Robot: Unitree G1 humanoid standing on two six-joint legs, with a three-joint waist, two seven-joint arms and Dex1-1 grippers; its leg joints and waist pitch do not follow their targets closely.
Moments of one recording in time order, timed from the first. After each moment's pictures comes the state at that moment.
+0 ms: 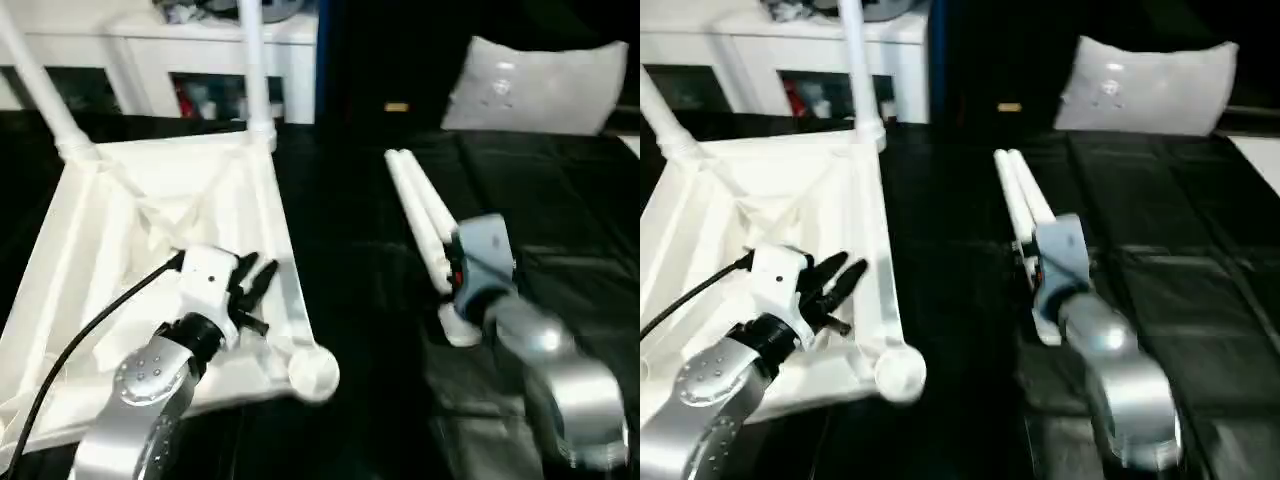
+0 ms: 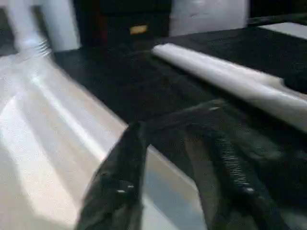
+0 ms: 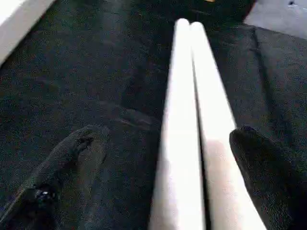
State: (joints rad) left arm 0.04 0.28 -0.09 -0.47 -0.21 0.49 -0.39; right arm -0.25 -0.24 0.05 -0.38 0.07 1.00 0.11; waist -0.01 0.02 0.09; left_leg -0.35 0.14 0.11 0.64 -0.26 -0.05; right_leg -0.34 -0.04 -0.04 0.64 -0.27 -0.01
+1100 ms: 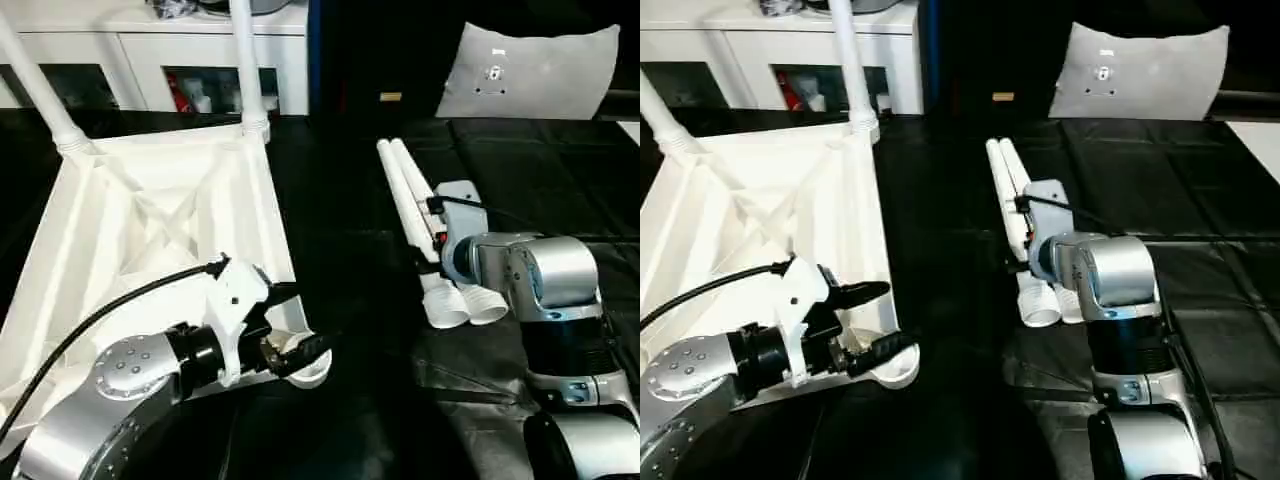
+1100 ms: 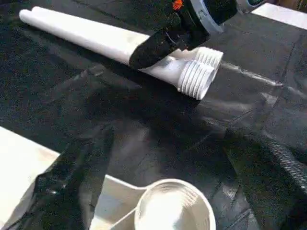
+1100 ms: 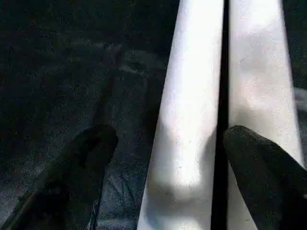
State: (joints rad) left arm 0.00 0.49 -0.14 -0.62 -0.41 0.72 -0.63; right arm -0.64 -0.25 -0.01 0.08 0.15 1.31 0.22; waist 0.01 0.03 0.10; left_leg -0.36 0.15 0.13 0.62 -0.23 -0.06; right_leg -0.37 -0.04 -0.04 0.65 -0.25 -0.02
